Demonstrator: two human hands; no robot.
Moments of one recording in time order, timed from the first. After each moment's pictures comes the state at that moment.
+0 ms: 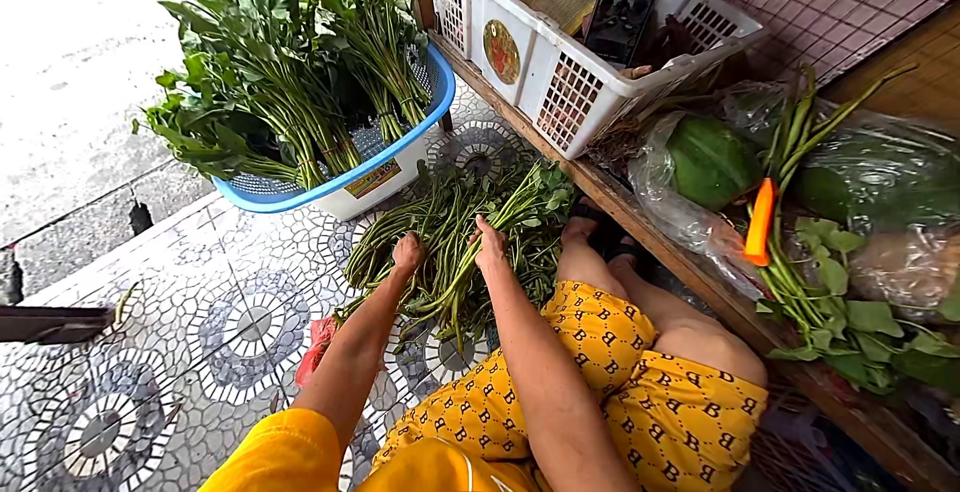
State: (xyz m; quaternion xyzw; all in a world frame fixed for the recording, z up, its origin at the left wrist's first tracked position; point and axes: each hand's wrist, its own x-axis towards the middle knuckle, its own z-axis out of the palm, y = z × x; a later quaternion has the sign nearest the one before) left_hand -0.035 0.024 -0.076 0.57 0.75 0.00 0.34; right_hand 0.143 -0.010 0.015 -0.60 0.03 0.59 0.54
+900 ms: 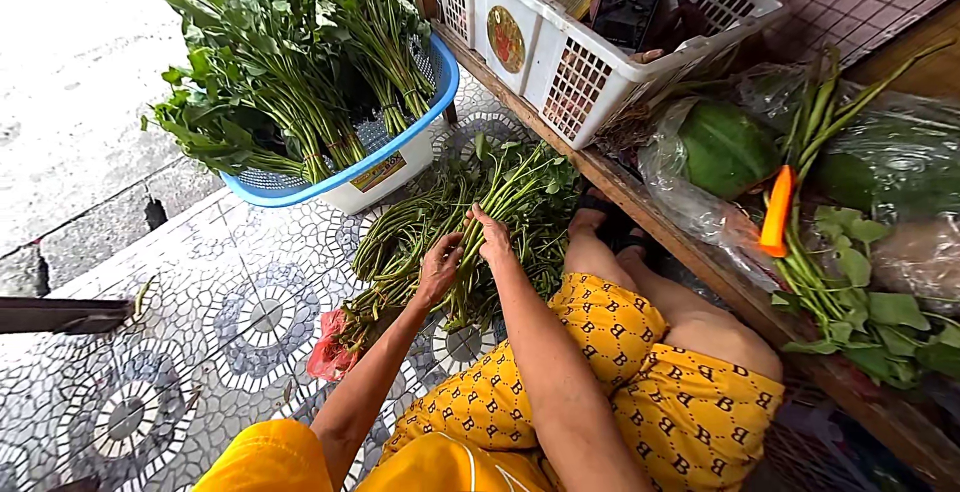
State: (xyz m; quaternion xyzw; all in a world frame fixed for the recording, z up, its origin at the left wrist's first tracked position) left_hand 0.012 -0.063 -0.020 0.59 0.54 0.34 0.49; right_hand 0.145 -0.015 0.018 -0.55 -0.03 0.64 0.54
